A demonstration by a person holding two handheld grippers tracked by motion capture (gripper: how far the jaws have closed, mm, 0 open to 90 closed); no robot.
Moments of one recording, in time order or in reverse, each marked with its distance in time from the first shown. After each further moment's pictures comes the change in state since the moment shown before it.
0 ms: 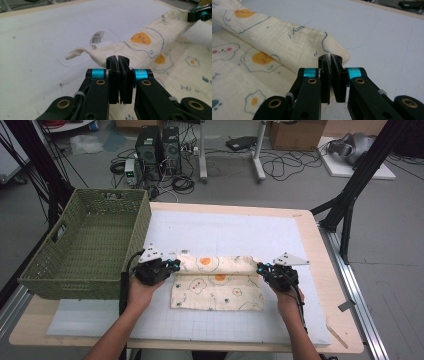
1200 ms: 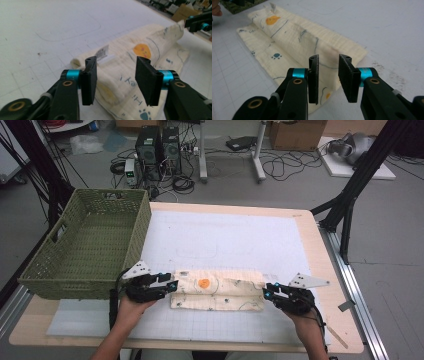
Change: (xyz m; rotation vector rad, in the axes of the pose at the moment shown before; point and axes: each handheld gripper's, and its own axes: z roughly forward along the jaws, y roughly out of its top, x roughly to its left) left arm -0.004 -0.030 -0.033 -0.050 -0.120 -0.113; right arm 0.006 -0.034 -0.058 -0.010 0.197 0.003
